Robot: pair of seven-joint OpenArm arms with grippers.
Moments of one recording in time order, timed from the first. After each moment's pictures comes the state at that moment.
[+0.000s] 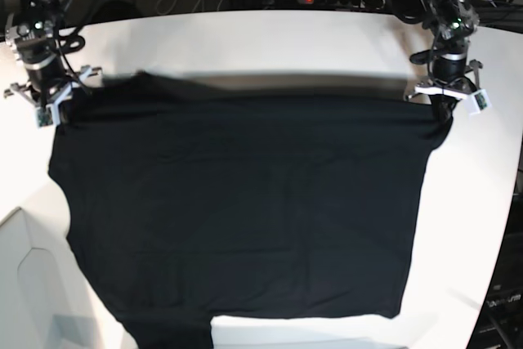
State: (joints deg) left arm 22.8 -6.3 -33.2 102.6 -26.4 -8.9 26.8; right arm -19.7 4.7 37.0 111.9 2.3 38.8 -38.4
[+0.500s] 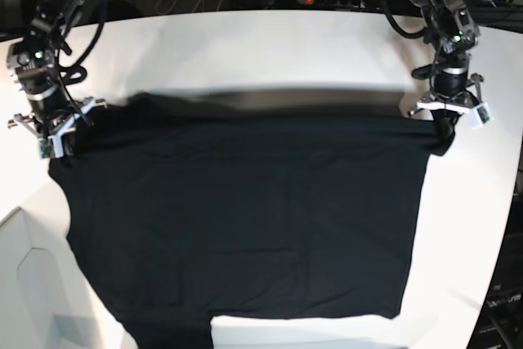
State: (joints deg) left arm 18.0 -6.3 -33.2 101.2 -26.0 -8.8 26.8; right arm -10.4 5.0 34.7 107.6 2.0 39.0 -38.9
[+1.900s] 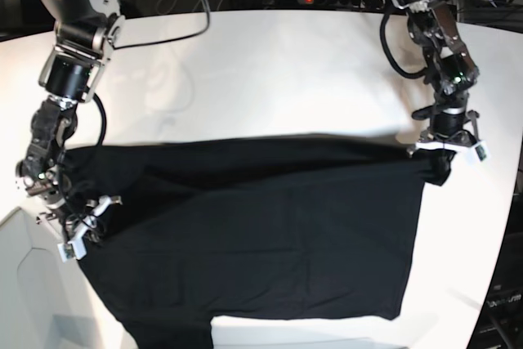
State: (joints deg) left arm 5.4 -8.1 -29.8 91.8 -25.6 -8.4 26.8; right arm 21.8 12.2 22.2 71.3 1.6 39.0 -38.2
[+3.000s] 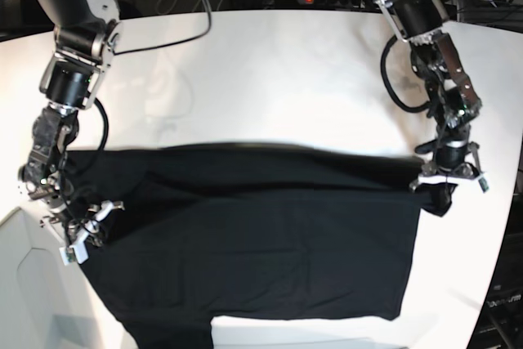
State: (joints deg) left arm -5.0 -8.9 -29.3 84.7 -25.9 -8.4 26.6; right arm 23.8 12.0 22.2 67.5 1.6 39.1 -35.8
